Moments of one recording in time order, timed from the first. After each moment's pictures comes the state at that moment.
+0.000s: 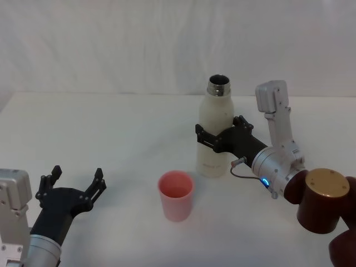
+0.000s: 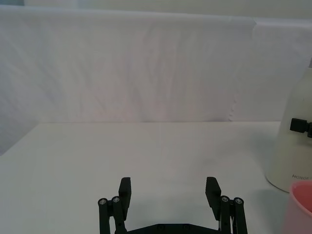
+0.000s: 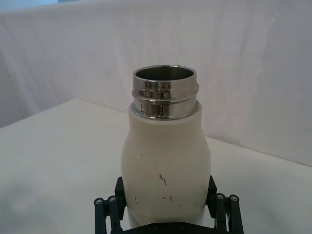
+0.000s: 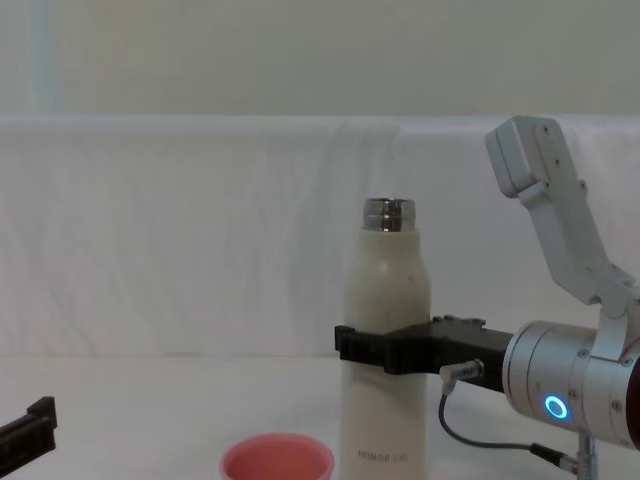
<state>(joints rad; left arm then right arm) 0.27 0.24 0.04 -1.85 -0.25 -0.02 -0.02 0.38 0.09 -0.37 -1.33 0.21 0.16 0.27</state>
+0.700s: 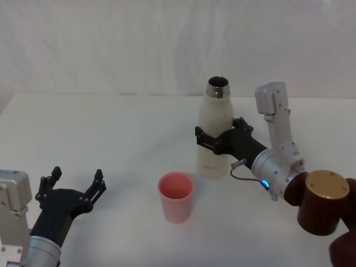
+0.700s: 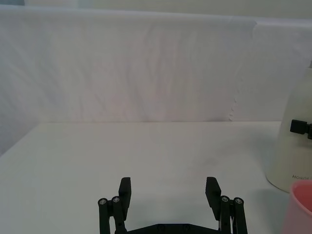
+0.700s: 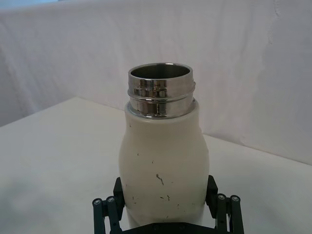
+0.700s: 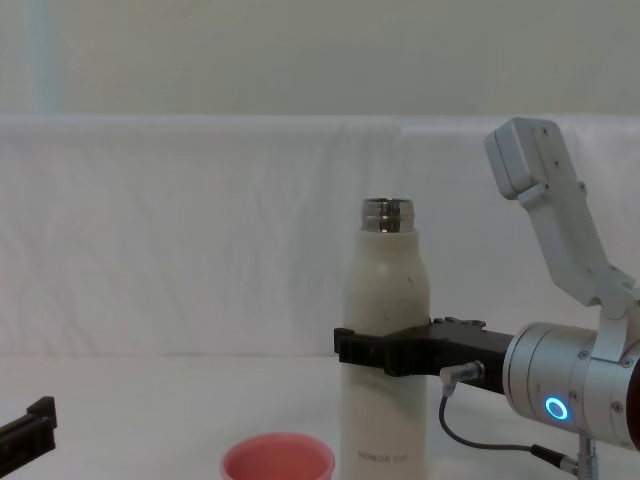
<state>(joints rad) 0.27 0.24 0.04 -1.85 -0.25 -0.02 -0.02 0.38 0.09 -0.37 -1.33 0.21 0.16 0.27</state>
